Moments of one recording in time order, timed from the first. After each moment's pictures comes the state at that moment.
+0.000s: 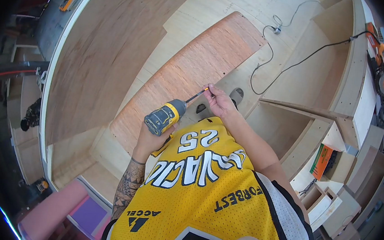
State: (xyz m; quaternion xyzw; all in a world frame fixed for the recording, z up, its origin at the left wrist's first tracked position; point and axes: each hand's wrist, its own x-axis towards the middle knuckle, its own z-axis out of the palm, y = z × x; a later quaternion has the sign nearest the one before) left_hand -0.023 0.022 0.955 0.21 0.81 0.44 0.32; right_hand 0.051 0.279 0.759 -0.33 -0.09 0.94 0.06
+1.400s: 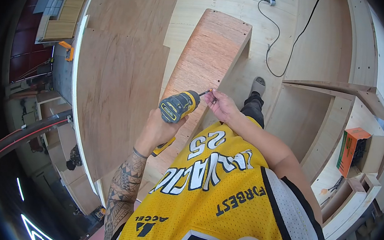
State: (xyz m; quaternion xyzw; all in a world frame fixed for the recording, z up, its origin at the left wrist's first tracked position) left_hand -0.085 0.186 1.022 0.34 0.87 0.11 0.35; right_hand 0.039 0.282 0.745 -0.34 0.06 0.93 0.14
